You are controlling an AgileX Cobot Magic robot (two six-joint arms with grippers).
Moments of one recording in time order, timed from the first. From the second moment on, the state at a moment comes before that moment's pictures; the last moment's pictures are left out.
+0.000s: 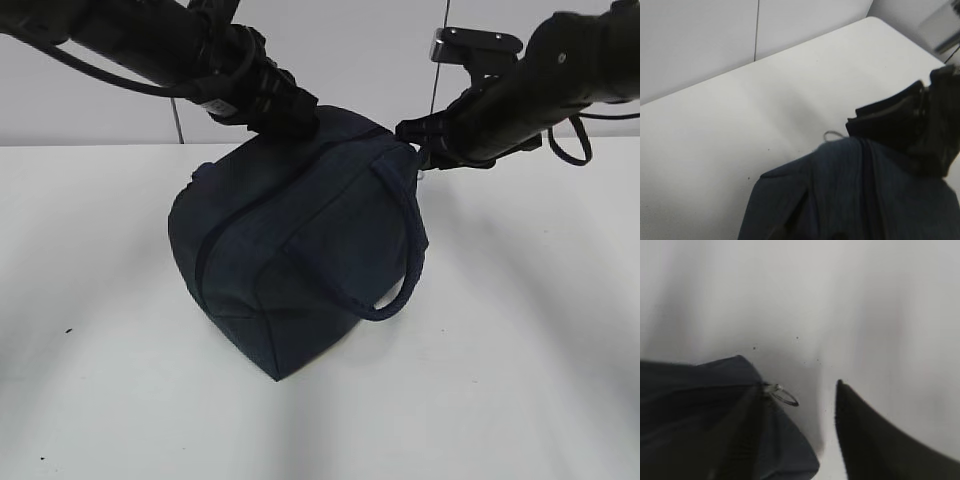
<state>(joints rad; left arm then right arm) -0.45 1.85 -1.52 -0.64 0.66 0.70 0.23 1.90 -1.38 0.18 0.41 0.01</state>
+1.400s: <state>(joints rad) -0.44 0.84 -0.99 0.11 1.19 -0.02 0.22 1.12 -0.95 0.22 1.17 -0.22</state>
